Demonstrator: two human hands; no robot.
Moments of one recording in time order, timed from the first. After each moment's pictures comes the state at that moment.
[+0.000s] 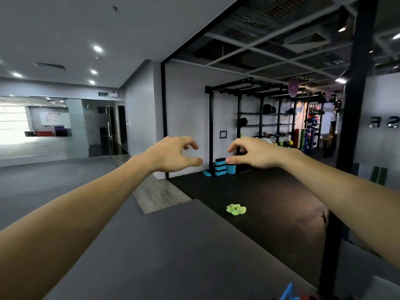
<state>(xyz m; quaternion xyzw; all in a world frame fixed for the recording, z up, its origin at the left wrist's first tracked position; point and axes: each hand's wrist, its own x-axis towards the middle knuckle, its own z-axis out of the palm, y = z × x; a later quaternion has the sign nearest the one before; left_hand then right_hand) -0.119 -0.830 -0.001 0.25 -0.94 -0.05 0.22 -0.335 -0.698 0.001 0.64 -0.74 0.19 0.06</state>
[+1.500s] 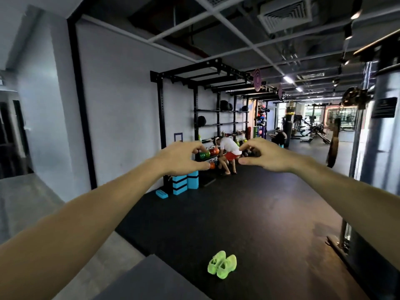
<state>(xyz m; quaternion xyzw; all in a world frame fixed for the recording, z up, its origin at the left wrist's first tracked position) -0.920 -1.788 -0.012 0.06 -0.98 -0.07 0.19 -1.085 -1.581 -0.020 0.50 -0.83 0.25 0.09</state>
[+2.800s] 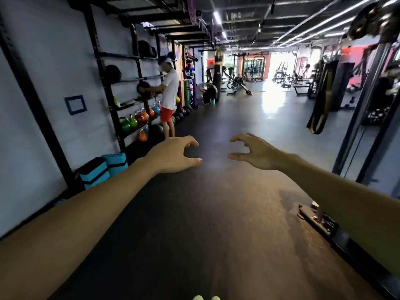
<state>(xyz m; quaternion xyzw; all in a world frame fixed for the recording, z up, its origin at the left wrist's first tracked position) -1.859 -2.231 -0.148 -0.09 -0.98 -0.14 0.06 -1.917 -1.980 -0.166 0.26 -0.93 0.25 0.06</state>
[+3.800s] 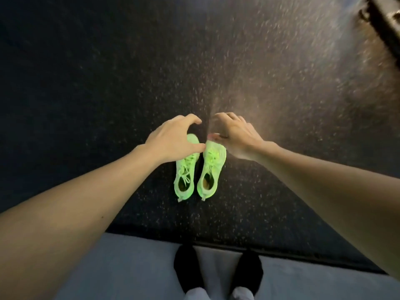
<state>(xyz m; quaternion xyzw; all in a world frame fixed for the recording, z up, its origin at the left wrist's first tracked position) -1.965 -2.255 -0.928 -0.04 -0.94 -0.23 -0.26 -1.989 -2.073 -0.964 0.13 -0.94 0.21 -0.24</state>
